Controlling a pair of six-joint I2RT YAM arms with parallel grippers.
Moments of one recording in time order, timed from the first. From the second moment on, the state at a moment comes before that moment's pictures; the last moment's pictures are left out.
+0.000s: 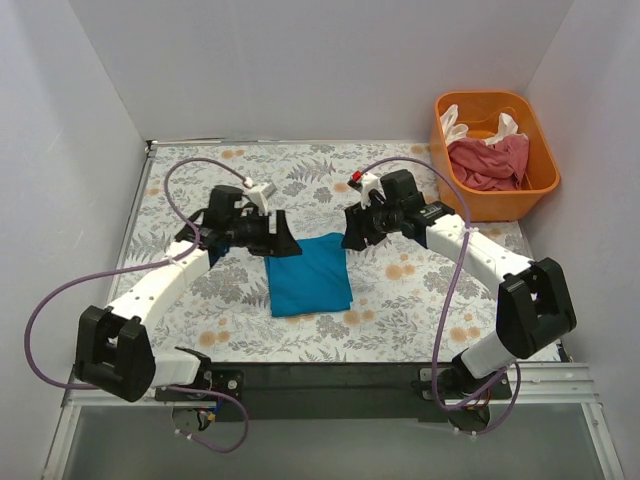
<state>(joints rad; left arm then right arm) -0.26 1.30 0.93 -0.38 0.69 -0.31 0.54 1.52 1.12 -0.35 -0.50 0.04</state>
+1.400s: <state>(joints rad) 0.27 2.15 1.60 -0.51 0.17 0.37 0.12 1.54 1.13 -0.46 -0.47 -0.16</state>
